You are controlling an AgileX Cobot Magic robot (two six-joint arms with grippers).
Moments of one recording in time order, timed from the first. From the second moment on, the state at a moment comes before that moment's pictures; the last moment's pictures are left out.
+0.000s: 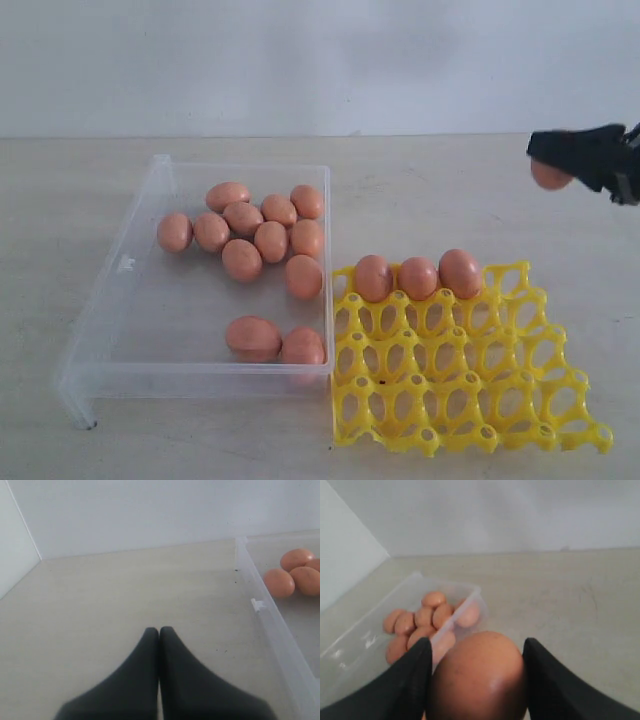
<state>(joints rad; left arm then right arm) 0.07 0.00 0.00 0.25 0.31 -0.12 -0.33 1.81 -0.79 -1.35 -1.19 1.13</state>
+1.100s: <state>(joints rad) 0.07 0.00 0.00 0.25 0.31 -0.12 -0.21 1.95 -0.80 -1.45 -0.92 1.01</state>
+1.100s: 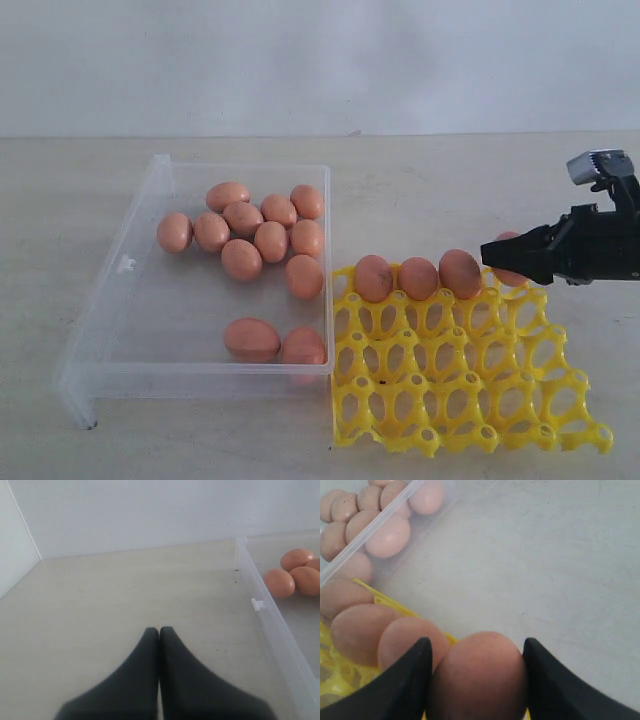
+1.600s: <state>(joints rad) 0.07 0.00 0.00 0.25 0.31 -0.12 -0.21 1.95 -0.80 -1.44 -0.96 1.00</state>
